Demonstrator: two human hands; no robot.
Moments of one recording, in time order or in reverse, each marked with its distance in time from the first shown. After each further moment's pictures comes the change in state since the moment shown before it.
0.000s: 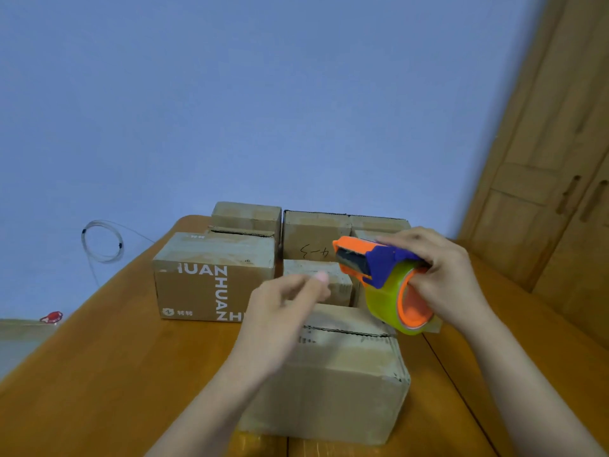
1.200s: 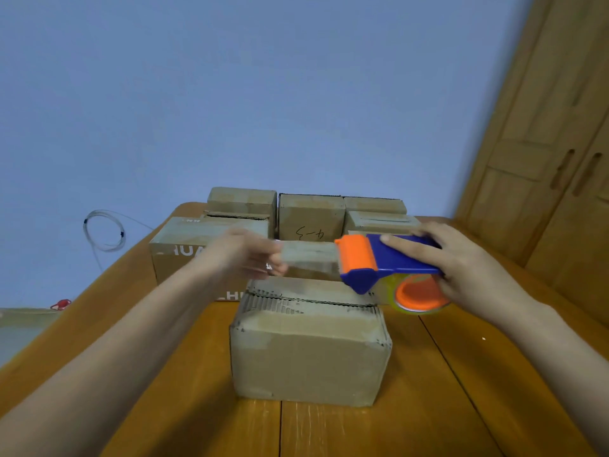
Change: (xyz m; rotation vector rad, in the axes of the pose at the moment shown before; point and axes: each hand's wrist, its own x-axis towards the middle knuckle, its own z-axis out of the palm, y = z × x) left_hand 0.041 0.011 -0.047 -0.001 -0.248 -0.364; right_hand -0.034 0.022 -0.048 -0.411 -0.287 -0.289
